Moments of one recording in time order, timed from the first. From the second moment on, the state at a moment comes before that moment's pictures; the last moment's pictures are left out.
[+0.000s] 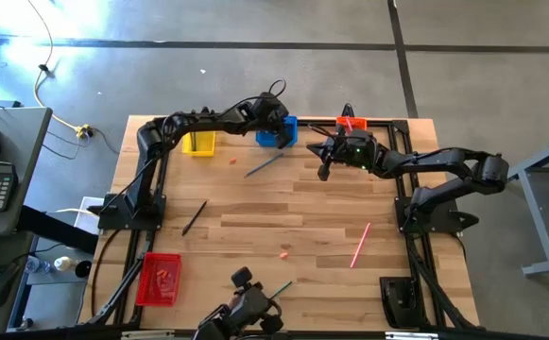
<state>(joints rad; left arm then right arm) 0.70 2.09 1.47 -0.09 -0.05 0.13 -0.45 1.35 0.54 0.53 -0.04 -0.14</state>
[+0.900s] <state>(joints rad) 0.57 1.88 1.04 0.50 -0.22 0.21 -0.42 1.35 0.54 0.53 -0.03 -0.17</state>
